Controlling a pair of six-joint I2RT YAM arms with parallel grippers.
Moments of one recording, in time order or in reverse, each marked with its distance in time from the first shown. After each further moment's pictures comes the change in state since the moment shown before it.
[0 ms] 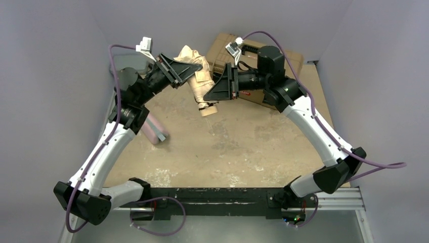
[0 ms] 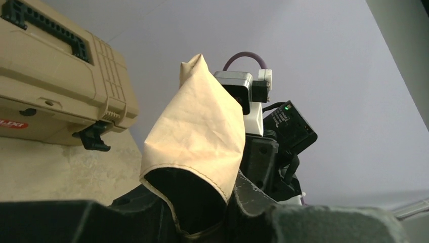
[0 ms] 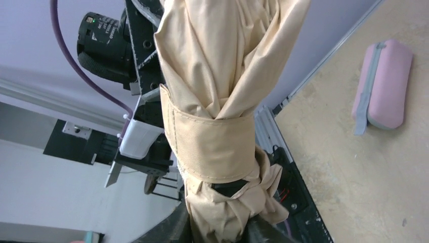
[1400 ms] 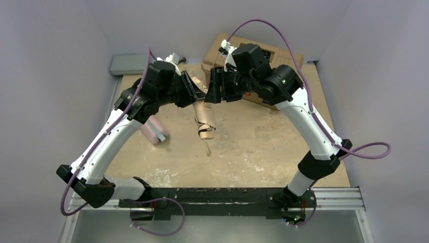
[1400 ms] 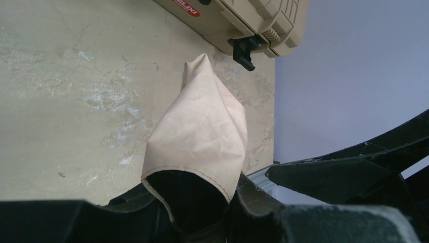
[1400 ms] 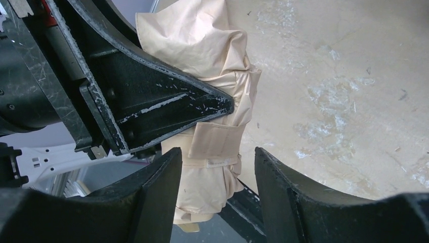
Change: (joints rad) left arm -0.230 0.164 0.382 -1.025 -0.411 0.233; right arm 0.212 0.210 0.581 -0.836 0.817 -0.321
